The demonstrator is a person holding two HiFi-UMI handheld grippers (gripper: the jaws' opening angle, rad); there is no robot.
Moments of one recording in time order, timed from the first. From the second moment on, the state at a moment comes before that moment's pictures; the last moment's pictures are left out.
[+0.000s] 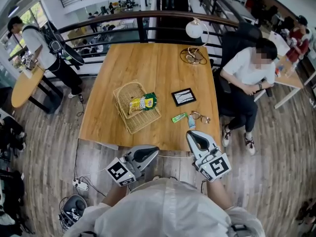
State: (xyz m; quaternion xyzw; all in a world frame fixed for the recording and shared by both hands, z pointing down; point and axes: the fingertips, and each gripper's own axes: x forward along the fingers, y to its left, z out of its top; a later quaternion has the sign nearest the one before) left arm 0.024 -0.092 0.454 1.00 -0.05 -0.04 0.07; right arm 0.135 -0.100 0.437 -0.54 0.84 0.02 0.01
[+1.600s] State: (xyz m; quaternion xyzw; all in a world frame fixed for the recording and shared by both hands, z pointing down) left arm 0.203 -0.189 0.602 0.97 0.06 0.23 0.01; right arm 0.204 -0.047 0.447 -0.64 0.77 0.00 0.01
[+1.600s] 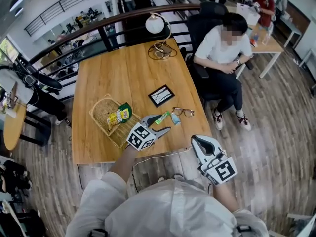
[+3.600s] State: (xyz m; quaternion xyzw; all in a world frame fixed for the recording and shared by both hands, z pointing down) left arm 0.252 -0.284 0.813 0.83 0.00 0.56 0.01; right arm 0.236 -0.018 0.480 -0.70 0.71 -0.08 -0.02
